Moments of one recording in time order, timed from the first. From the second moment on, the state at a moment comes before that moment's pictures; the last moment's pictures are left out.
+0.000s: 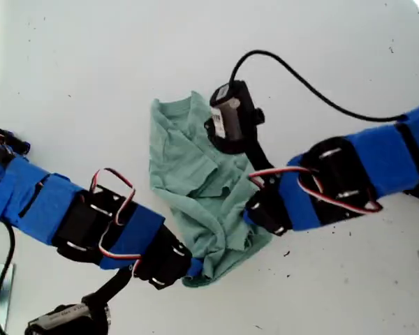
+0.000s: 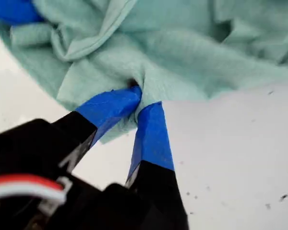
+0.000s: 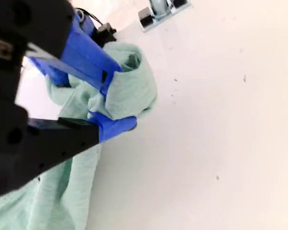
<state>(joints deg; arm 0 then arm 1) 15.5 70.2 54.9 64.2 12.2 -8.3 94.4 70.4 81.7 -29.6</state>
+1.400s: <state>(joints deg) -29.5 164.1 166.6 50.1 14.9 40.5 146.2 136.8 63.6 -38.7</state>
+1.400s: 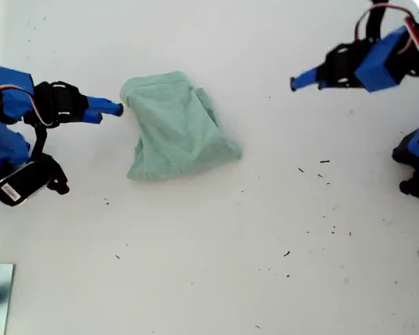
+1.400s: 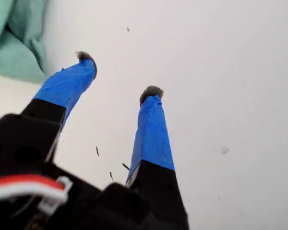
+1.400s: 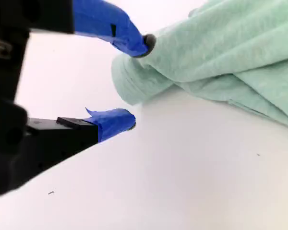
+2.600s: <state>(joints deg) -8.2 206.0 185.3 59.1 6.2 25.2 200.1 174.2 76.9 -41.1</state>
